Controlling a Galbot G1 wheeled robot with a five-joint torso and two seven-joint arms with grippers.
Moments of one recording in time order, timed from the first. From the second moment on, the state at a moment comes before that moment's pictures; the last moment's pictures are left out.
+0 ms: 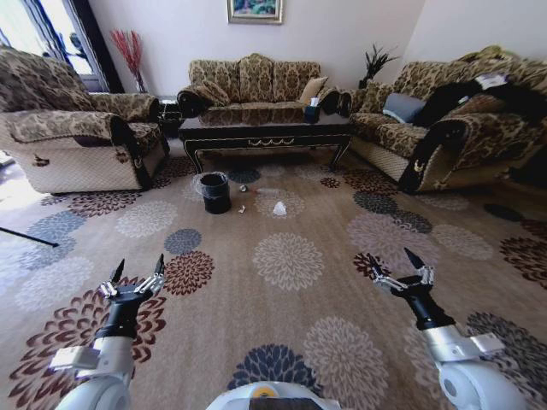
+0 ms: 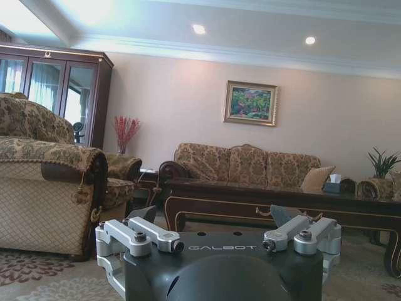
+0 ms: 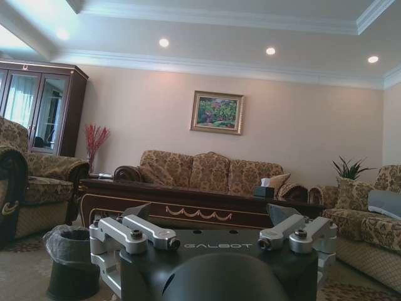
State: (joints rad) left arm 1.80 -1.48 -0.89 -2.41 -0.43 -0.04 0.09; right arm -1.81 1.16 0.97 2.20 0.54 0.26 -0.24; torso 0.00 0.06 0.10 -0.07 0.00
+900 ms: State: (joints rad) left arm 1.81 -1.49 -0.90 -2.39 -0.41 -0.05 0.07; right arm -1.80 1.17 0.95 2.17 0.52 0.27 -0.26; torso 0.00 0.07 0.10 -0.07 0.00
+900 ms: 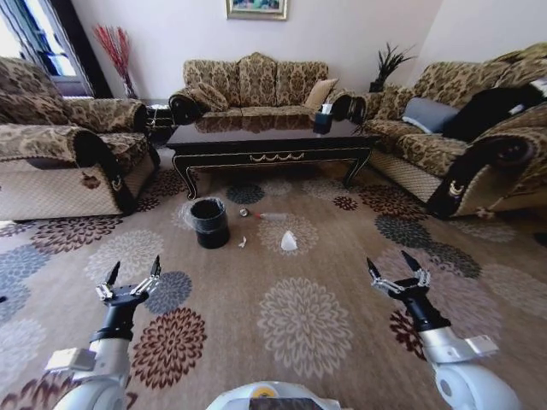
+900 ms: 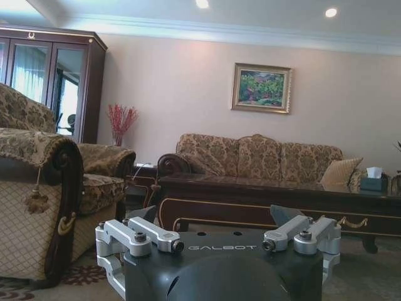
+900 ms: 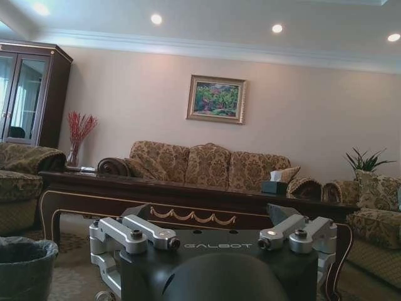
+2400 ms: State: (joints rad) left arm 1.82 -1.48 -0.91 -2.38 -0.42 -0.04 0.06; right arm -1.80 1.19 0.94 2.17 0.49 0.28 -0.23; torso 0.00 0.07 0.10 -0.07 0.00
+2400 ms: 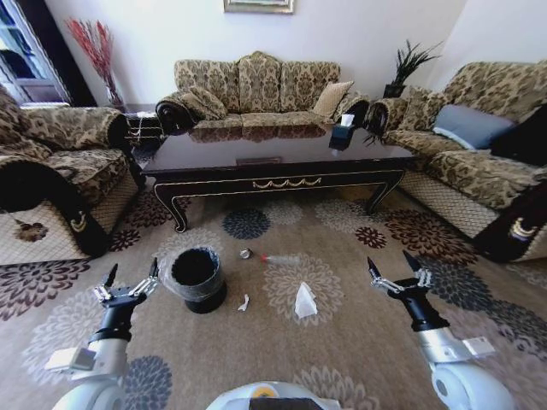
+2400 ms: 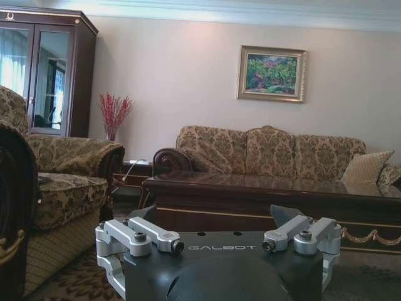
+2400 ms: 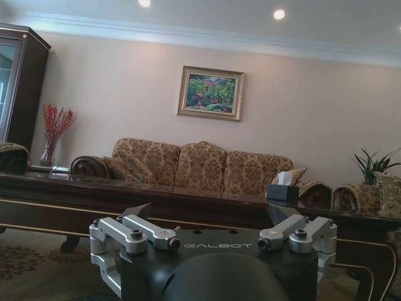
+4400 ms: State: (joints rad) left arm 1.23 -1.20 -0.71 -1.94 -0.96 0.74 -0.63; right arm -1.79 1.22 0.88 2.02 0.45 0.34 -0.21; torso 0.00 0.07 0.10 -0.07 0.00
